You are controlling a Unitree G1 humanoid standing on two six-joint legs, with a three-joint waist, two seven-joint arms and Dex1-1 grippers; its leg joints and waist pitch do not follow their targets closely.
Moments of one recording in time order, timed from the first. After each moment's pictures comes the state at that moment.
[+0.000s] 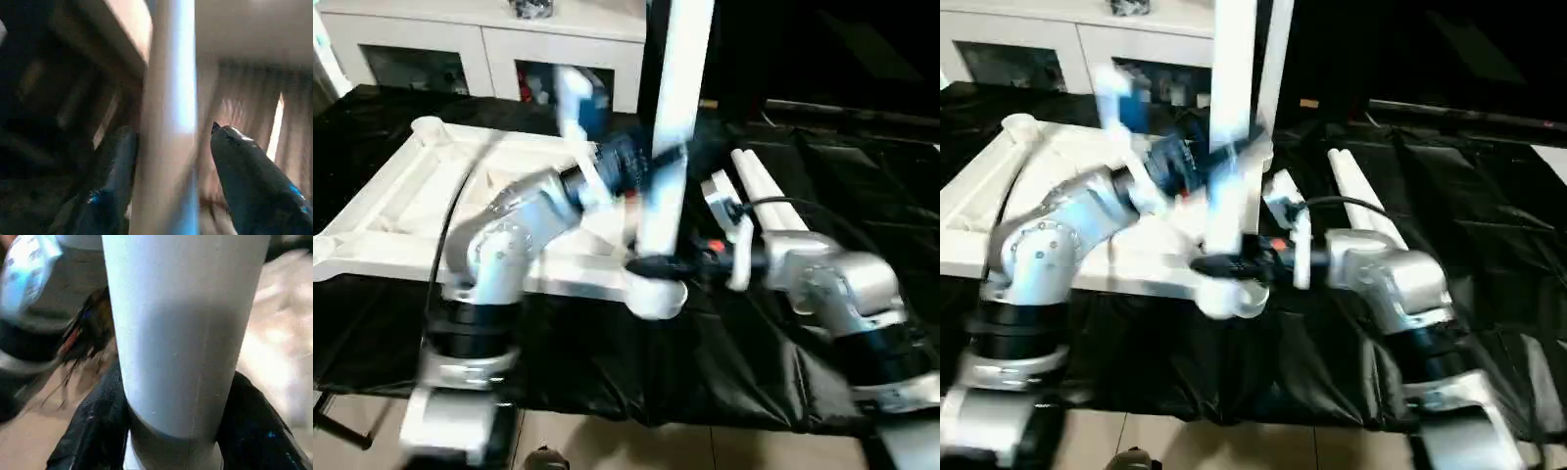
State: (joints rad) left arm -0.76 0.01 0.20 0.00 -0.78 0.54 -0.63; right arm -0.59 -0.29 0.10 0.16 0.57 0.70 1.03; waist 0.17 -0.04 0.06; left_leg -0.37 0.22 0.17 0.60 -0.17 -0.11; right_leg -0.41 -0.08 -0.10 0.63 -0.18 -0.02
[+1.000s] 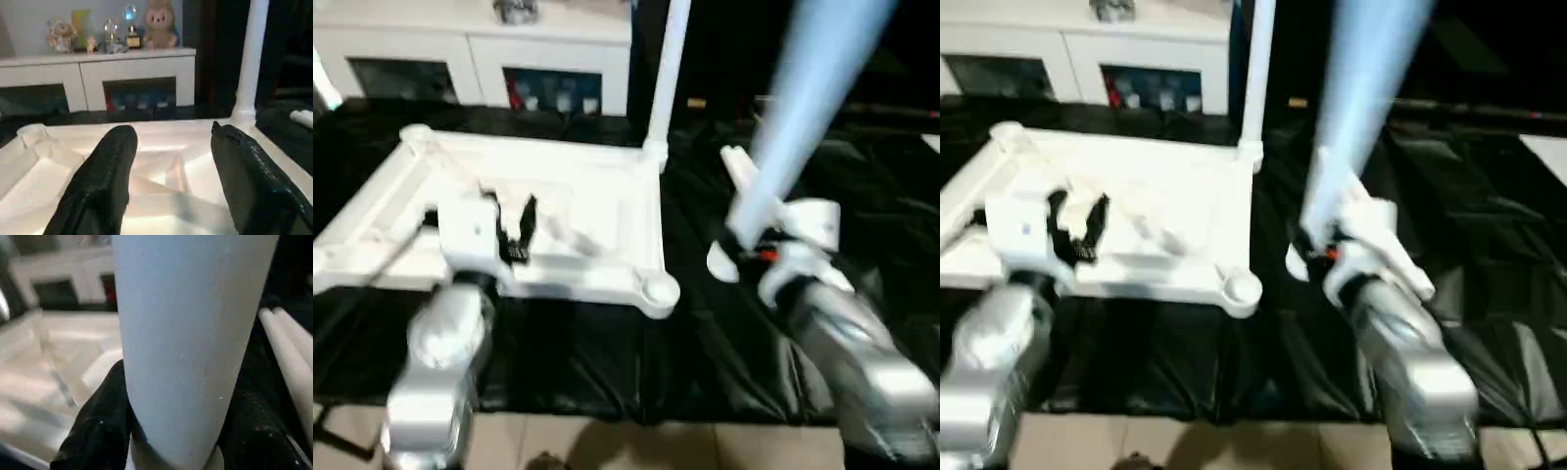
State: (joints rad) left arm -0.05 0.14 0.06 -0.38 -0.05 0.30 -0.07; right arm -0.07 -0.06 -0.17 -0.47 0.37 0.74 0.21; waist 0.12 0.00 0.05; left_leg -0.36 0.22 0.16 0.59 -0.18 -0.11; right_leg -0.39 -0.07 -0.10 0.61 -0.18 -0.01
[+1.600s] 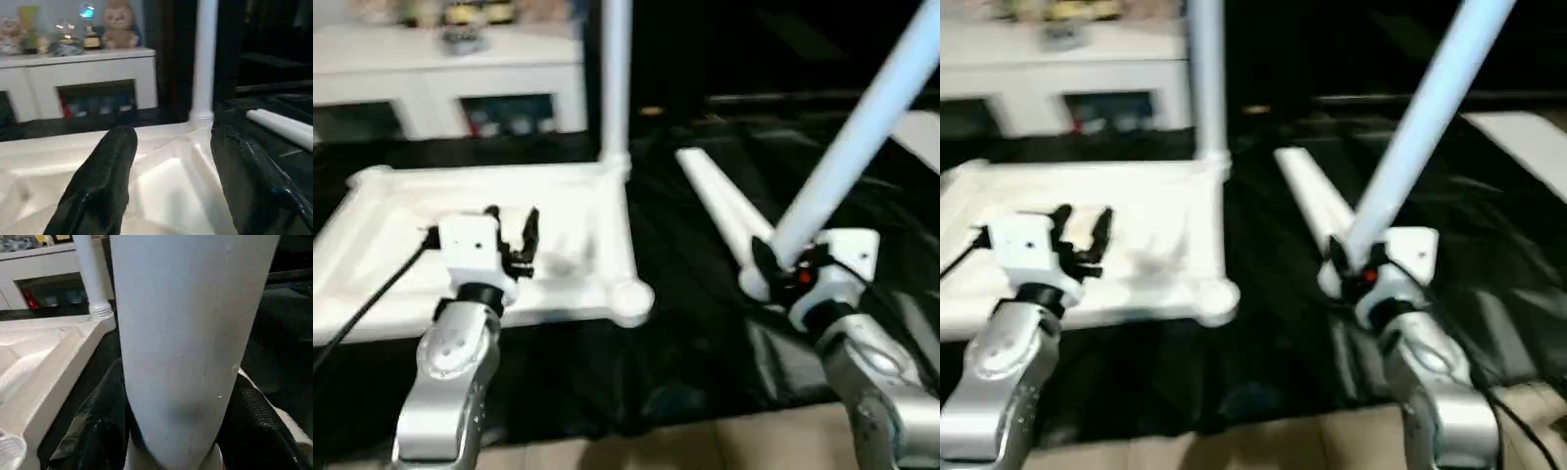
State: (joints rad) left arm -0.06 0.10 0.05 -0.36 -0.06 0.33 -0.06; right arm -0.04 -0.16 -0.13 -0.39 0.24 0.59 0.22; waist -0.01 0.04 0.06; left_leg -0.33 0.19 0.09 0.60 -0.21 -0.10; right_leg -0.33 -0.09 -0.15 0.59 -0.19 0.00
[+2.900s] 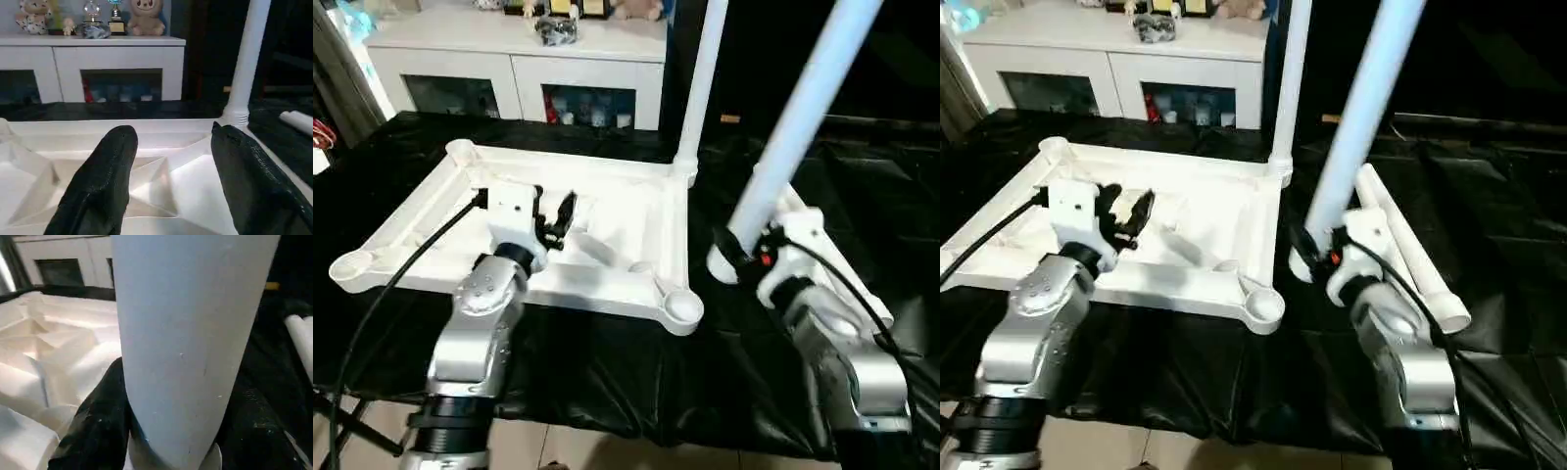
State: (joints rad) left arm -0.32 0.11 0.05 0.00 -0.11 0.26 -0.17; right arm -0.18 -0.17 -0.07 -0.10 0.24 0.43 0.29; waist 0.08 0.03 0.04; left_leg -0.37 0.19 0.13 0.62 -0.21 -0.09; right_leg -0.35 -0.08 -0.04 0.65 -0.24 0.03
